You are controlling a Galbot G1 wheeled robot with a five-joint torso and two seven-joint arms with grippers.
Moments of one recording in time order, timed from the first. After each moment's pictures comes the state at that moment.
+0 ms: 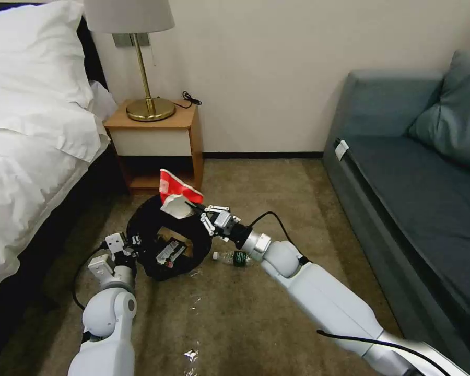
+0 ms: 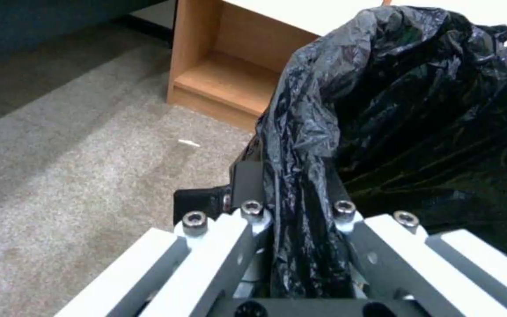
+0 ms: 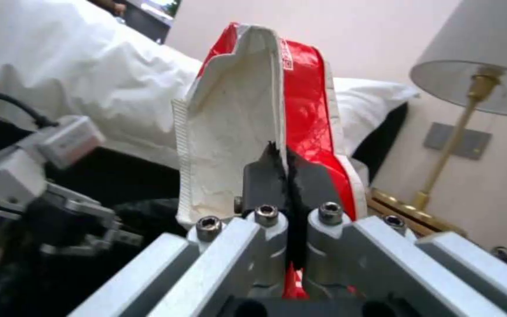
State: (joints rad) left arm 1.24 -1.54 -0.72 -1.82 -0.33 0.30 -0.06; right arm -0.63 1.25 -0.32 1.39 0.21 0.52 -0.28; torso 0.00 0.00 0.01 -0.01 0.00
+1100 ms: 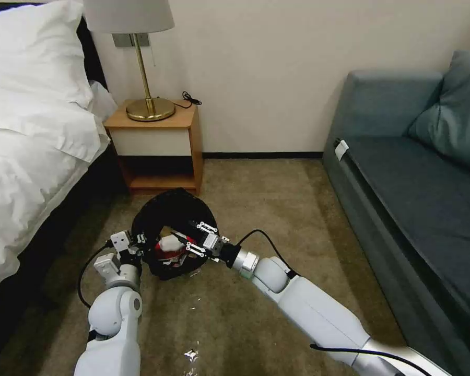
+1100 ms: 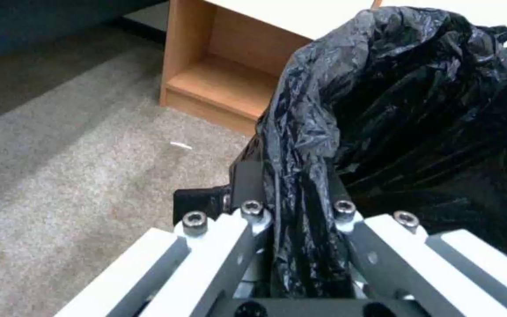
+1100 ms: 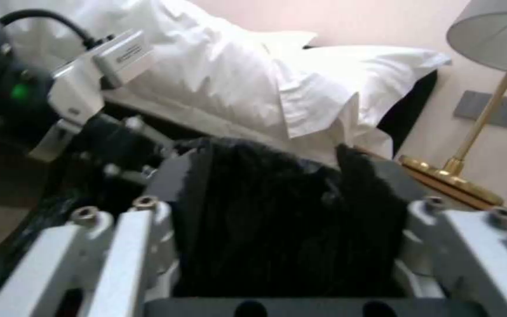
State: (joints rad) left arm 1.23 -1.55 -0.71 -1.83 -0.32 0.30 -0.06; right arm -0.66 1.29 -0.33 1.30 0.15 0.55 -0.28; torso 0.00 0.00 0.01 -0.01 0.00
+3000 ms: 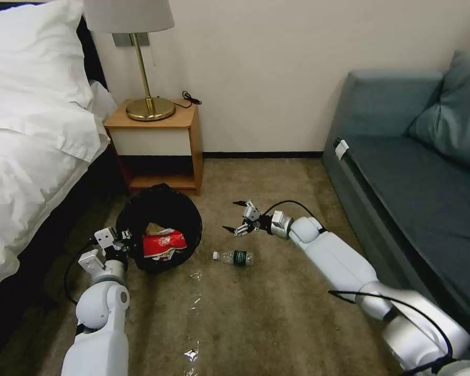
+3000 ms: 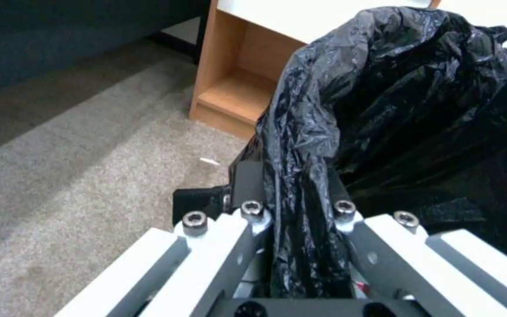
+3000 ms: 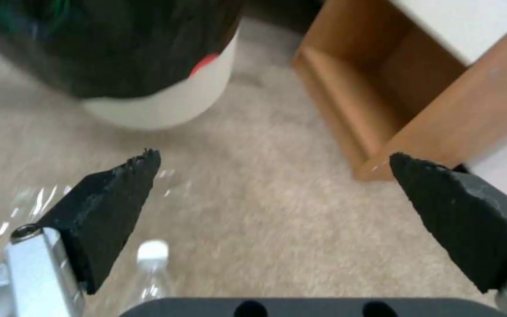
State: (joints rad) left arm 1.18 -1.51 -0.76 -1.77 -0.37 0.29 -0.08; right arm -0.30 1.27 -0.35 0.75 0.18 0.36 -0.68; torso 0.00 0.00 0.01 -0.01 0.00
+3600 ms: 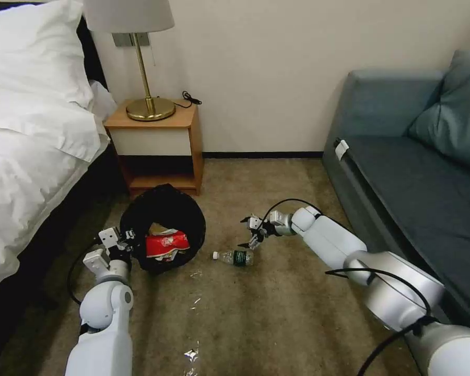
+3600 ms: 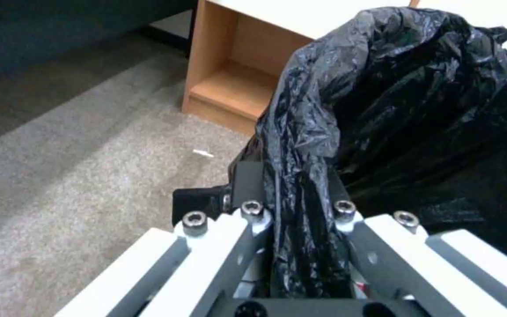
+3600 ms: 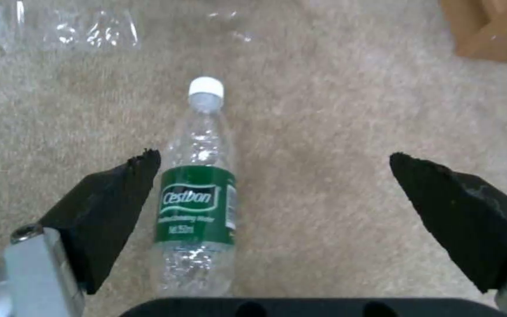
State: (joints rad) left arm 1.21 -1.54 -0.74 -1.79 -0.32 0.28 -0.07; right arm -0.13 1.43 -0.52 0.27 0.10 0.37 -0.80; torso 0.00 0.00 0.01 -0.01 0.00
